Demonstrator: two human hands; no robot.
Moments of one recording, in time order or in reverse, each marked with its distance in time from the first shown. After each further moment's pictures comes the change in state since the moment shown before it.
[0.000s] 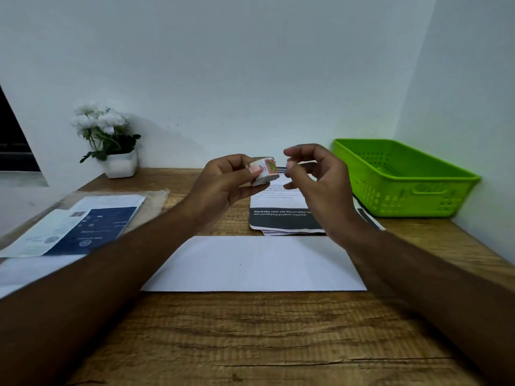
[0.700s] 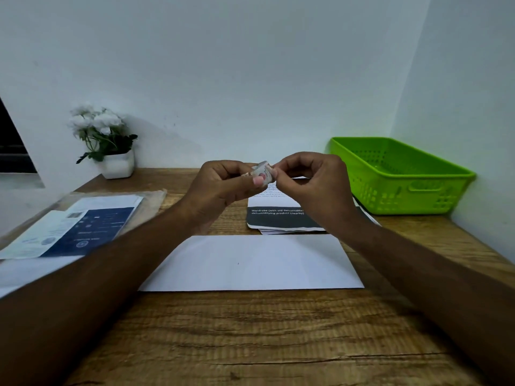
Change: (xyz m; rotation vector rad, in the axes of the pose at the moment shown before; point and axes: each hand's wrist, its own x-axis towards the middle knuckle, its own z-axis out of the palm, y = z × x) left_hand -0.003 -0.006 -0.004 0.044 -0.022 0.018; right_hand -0.001 -0.003 -0.002 -0.149 -0.103 -0.078
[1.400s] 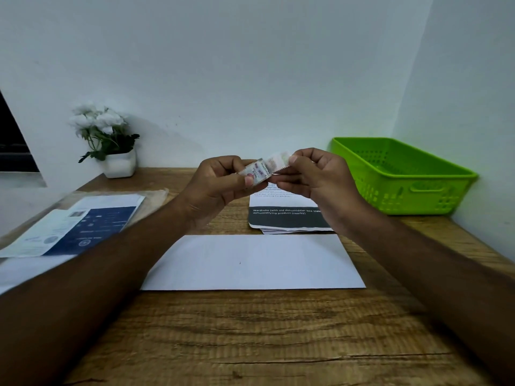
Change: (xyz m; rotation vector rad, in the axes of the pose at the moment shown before) left_hand 0.002 0.002 -0.010 -0.138 -0.079 0.018; right_hand 0.007 -0.013 -0.005 0.498 -0.029 0.421
